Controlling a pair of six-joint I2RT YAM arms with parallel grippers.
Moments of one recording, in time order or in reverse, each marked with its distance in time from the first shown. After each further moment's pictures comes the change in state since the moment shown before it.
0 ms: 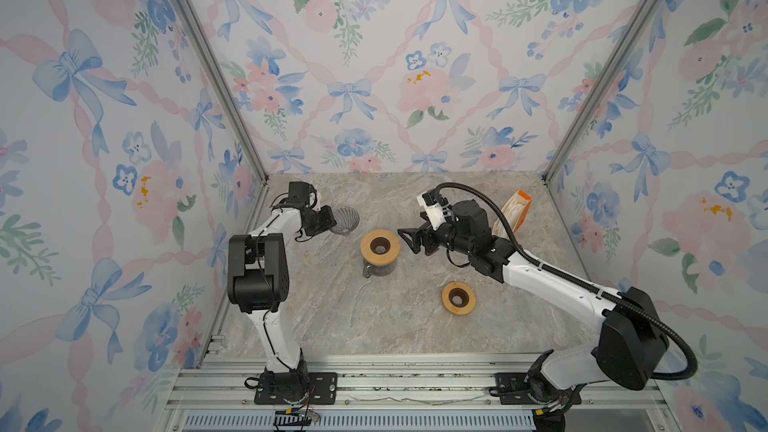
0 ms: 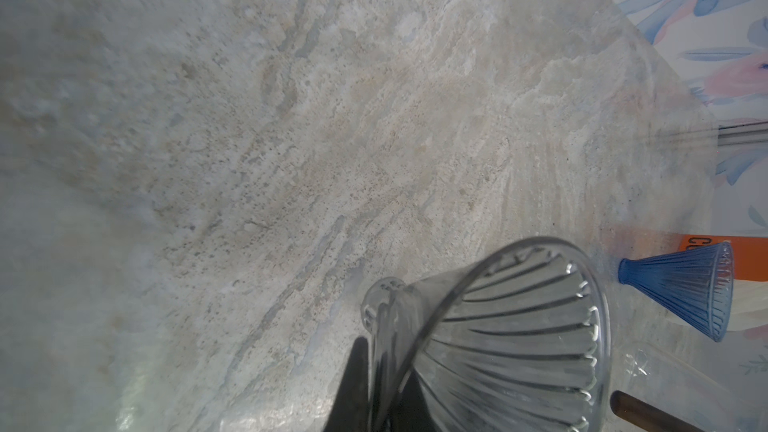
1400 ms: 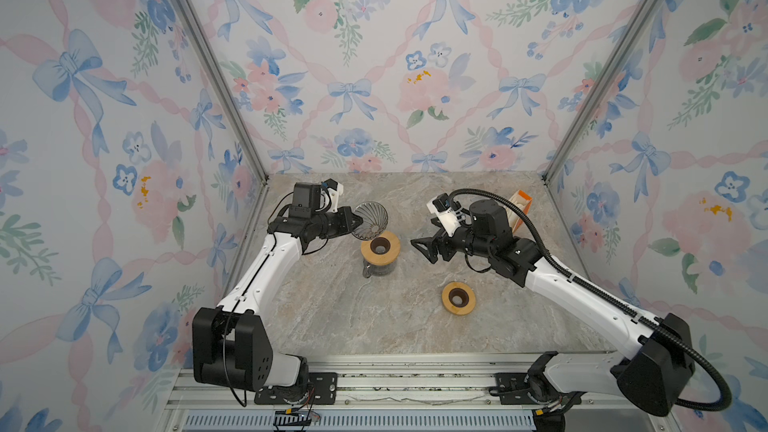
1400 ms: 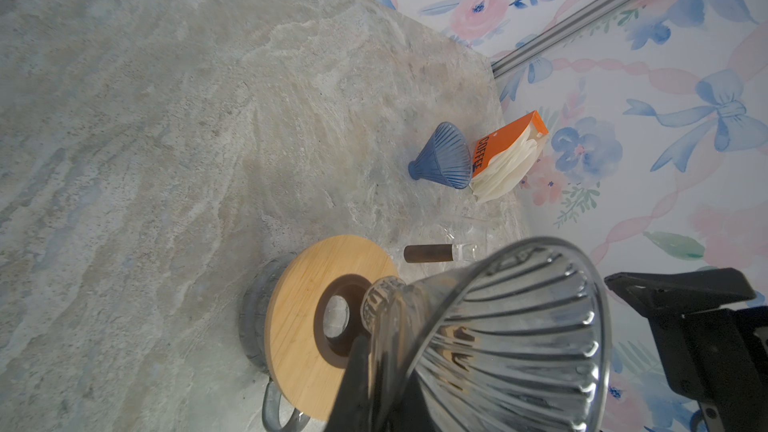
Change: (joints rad) left arm -0.211 -0.499 -0.190 -0.057 0.156 -0.080; right arm -0.056 -0.159 0.009 -0.270 -0.105 -0.119
